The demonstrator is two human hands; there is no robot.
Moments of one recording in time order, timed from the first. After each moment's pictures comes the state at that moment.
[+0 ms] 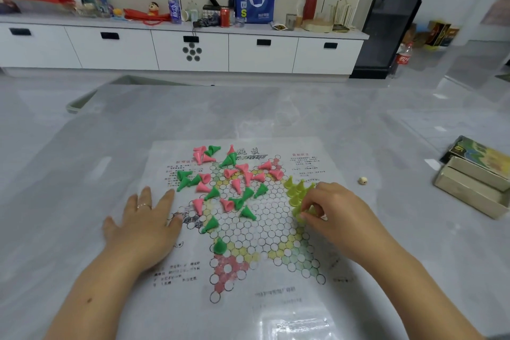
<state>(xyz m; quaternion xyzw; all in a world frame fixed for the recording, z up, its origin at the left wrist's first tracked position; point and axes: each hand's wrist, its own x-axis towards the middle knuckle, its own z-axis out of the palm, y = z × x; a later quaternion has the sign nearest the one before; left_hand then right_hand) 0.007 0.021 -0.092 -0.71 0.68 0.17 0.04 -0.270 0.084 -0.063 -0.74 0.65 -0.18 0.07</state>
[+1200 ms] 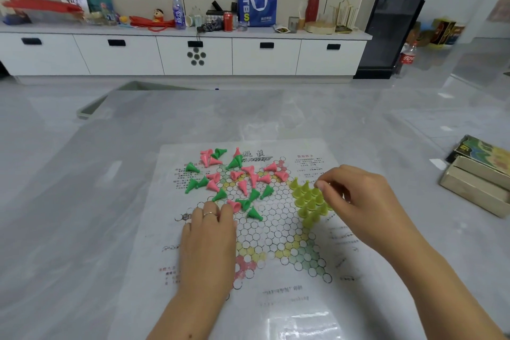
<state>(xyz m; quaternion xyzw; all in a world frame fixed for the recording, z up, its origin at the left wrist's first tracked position) -0.064 0.066 -0.110 -0.62 0.77 -0.02 -0.14 -0.270 0.090 -0.034 -0.70 0.64 -0.30 0.03</state>
